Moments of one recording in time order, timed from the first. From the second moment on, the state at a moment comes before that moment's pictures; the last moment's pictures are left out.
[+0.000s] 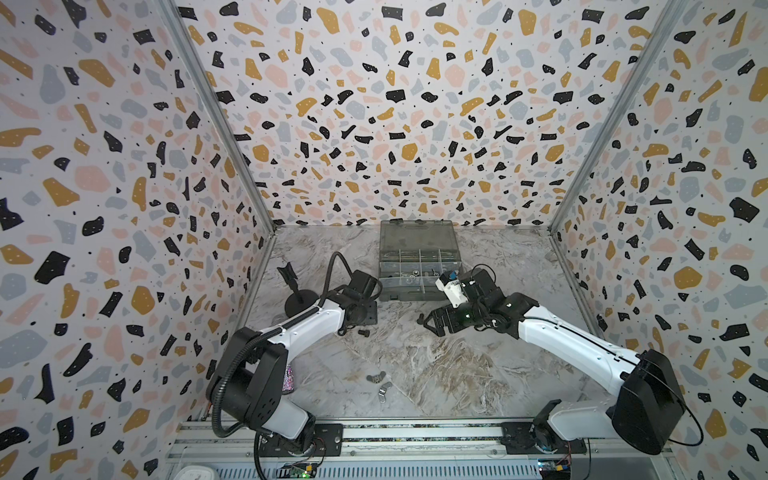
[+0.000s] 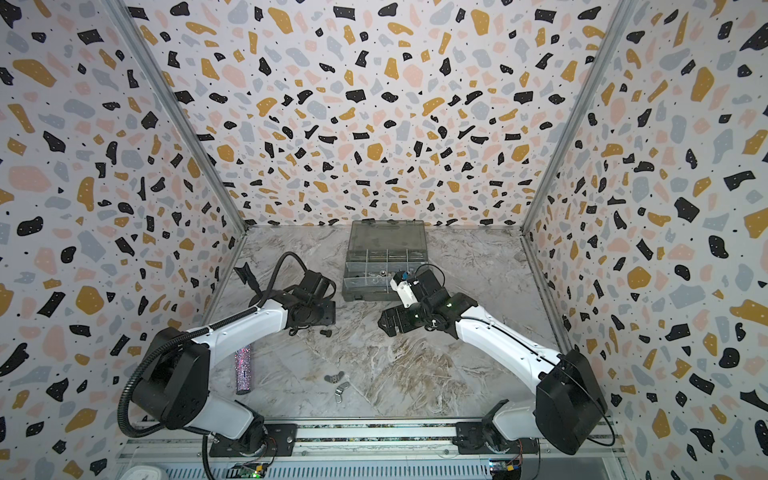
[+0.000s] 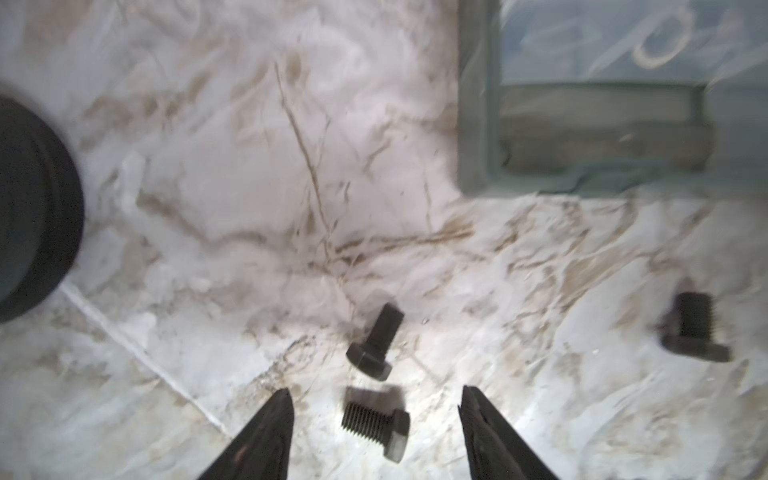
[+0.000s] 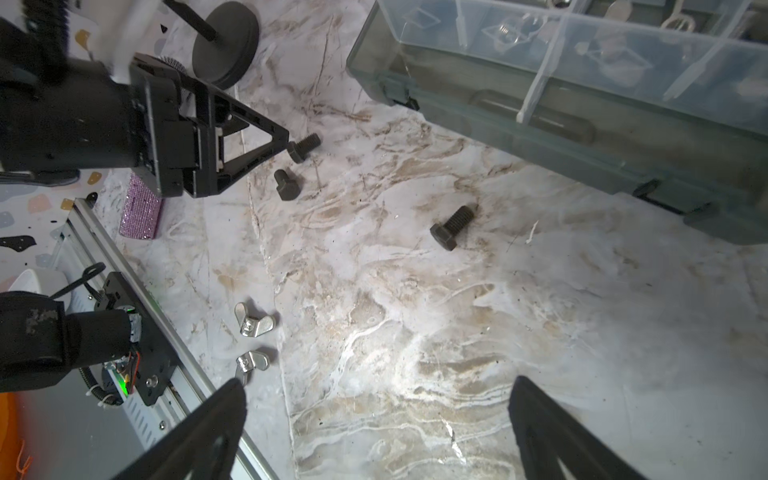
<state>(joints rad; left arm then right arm) -0.48 1.51 0.88 -0.52 -0.15 -0.46 0.70 1.34 0.99 -0.53 -0.30 0.29</state>
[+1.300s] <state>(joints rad) -0.48 1.68 0.88 -0.37 -0.14 -0.43 0.75 1.33 0.96 -0.55 -0.23 0.36</state>
